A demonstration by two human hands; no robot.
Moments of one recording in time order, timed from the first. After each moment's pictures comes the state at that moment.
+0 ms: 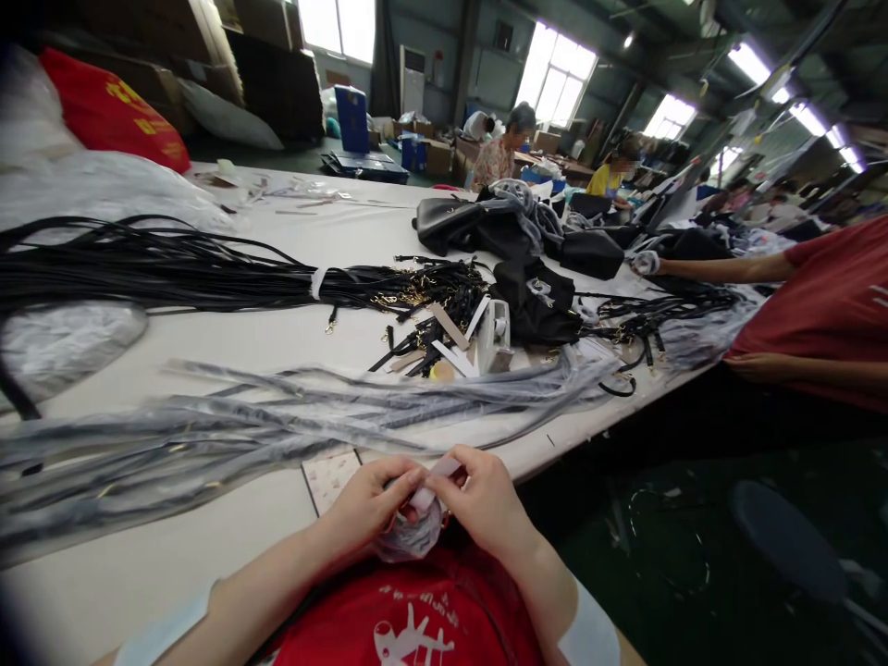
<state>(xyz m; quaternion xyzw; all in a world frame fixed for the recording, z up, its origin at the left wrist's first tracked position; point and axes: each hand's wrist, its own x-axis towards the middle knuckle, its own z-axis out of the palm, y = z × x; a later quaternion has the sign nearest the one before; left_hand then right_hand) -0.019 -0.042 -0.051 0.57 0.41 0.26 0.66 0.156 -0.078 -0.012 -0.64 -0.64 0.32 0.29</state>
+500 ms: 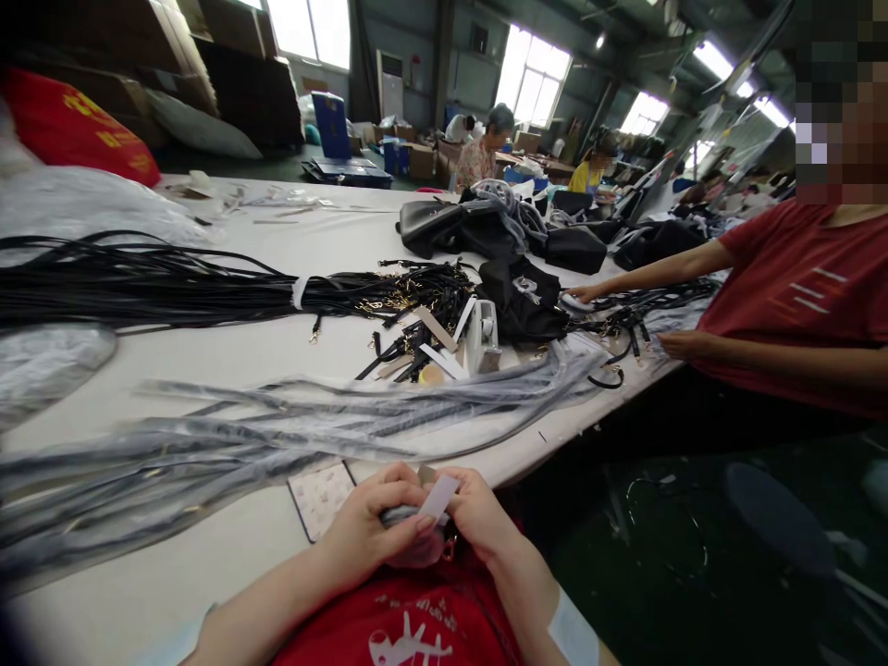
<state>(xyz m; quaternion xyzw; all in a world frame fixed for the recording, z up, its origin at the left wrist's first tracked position) -0.015 -0.051 -0.041 0.73 0.31 0.33 0.51 0.153 -0.082 -0.063 -0.54 -0.34 0.64 0.43</state>
